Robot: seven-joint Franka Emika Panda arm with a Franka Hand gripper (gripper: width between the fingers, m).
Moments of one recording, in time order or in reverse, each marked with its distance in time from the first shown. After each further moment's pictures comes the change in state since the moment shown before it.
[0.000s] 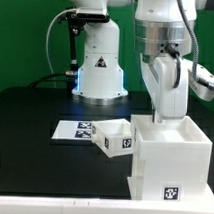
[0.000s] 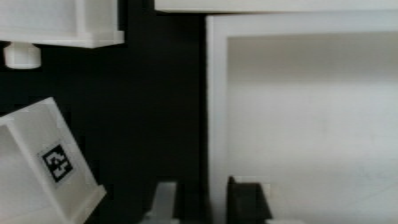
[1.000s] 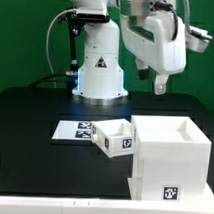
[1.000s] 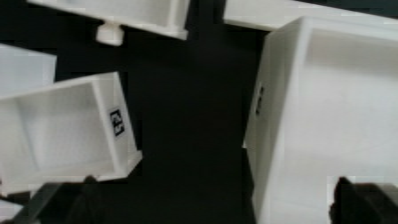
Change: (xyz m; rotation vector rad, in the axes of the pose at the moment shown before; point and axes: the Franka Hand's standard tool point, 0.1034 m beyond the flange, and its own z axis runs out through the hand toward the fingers) arm 0.015 0.035 -0.055 0.006 -0.090 -0.242
